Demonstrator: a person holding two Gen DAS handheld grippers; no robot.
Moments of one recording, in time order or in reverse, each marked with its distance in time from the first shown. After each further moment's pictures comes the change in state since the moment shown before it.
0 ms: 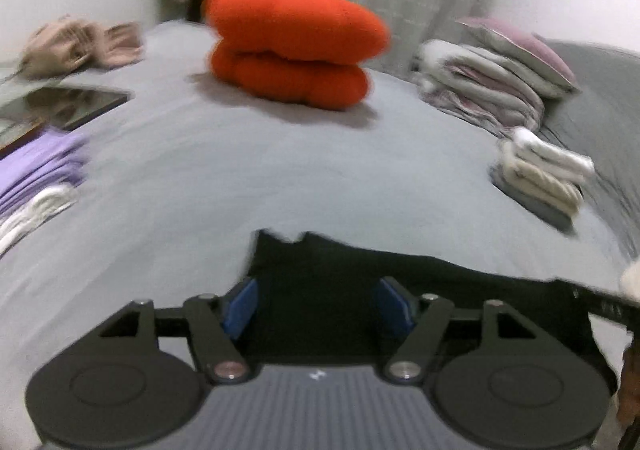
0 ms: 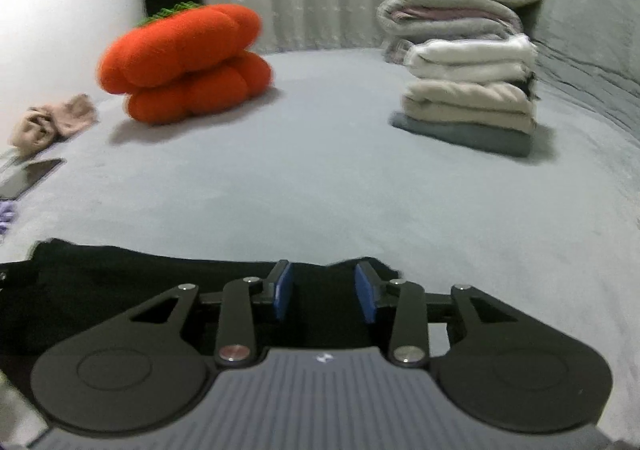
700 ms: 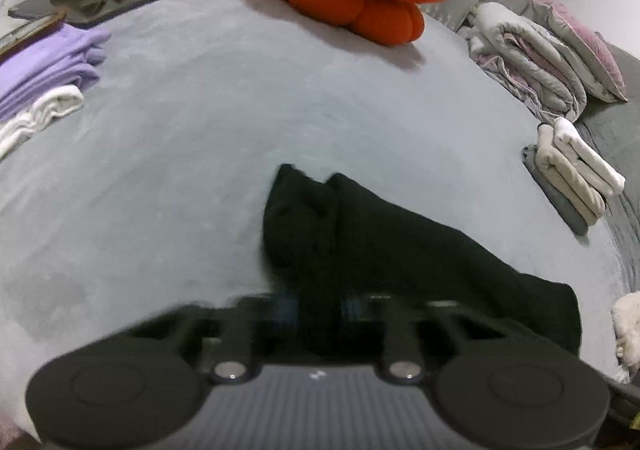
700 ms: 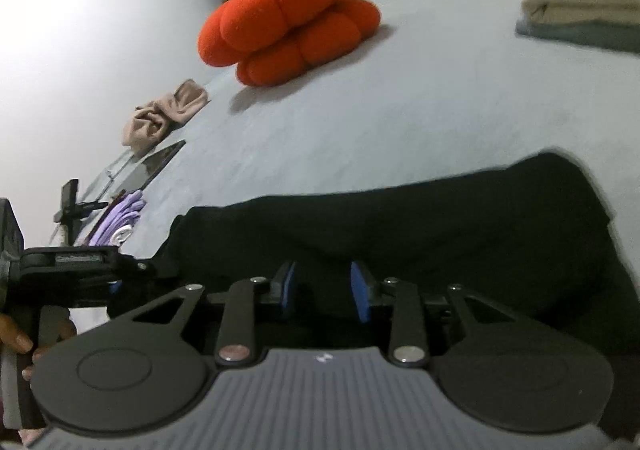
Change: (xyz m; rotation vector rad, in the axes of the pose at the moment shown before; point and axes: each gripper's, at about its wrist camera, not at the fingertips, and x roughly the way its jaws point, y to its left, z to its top) left arm 0.032 -0.002 0.009 -0.165 0.249 -0.005; right arm 0.015 0.030 -0.017 0.172 0.190 0.402
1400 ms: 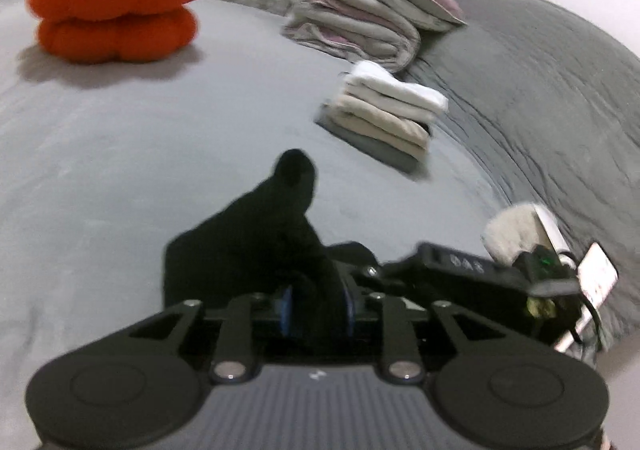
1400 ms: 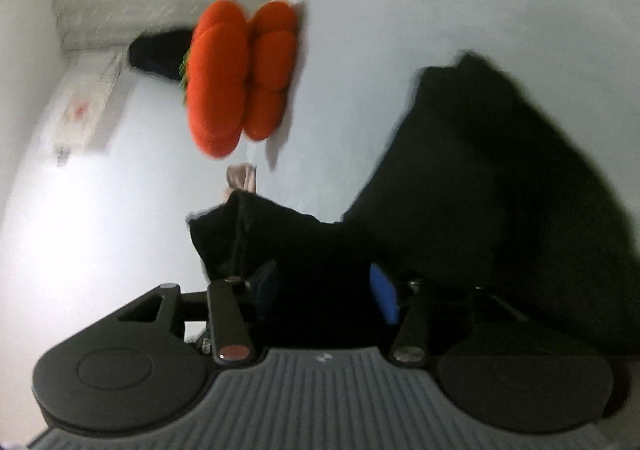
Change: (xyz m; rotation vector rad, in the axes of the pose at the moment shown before) left arm -0.024 -0.160 -0.030 0.365 0.016 -0.341; right arm -0.045 -0.108 0.006 0.837 0.073 0.380
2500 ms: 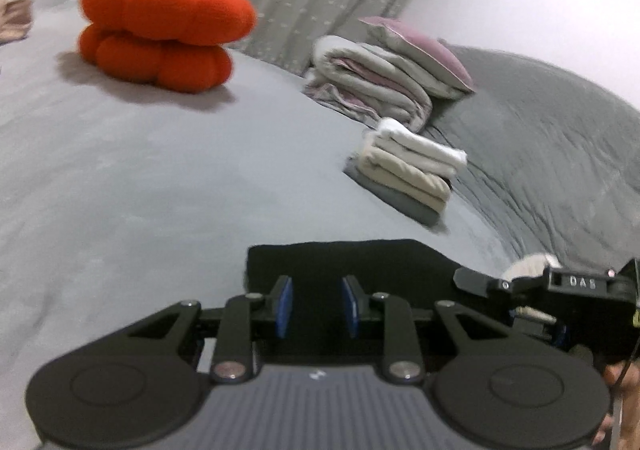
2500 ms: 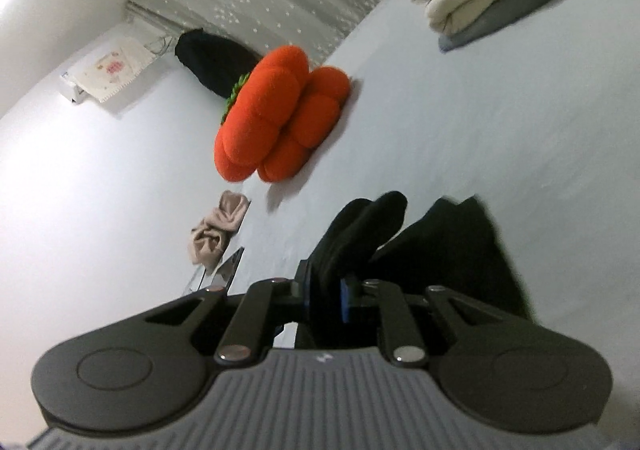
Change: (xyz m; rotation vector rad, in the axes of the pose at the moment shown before) left arm 0.013 0.044 -0.033 -0.051 -0.217 0.000; right arm -0.051 0.047 -0.017 -0.463 -0.228 -0.095
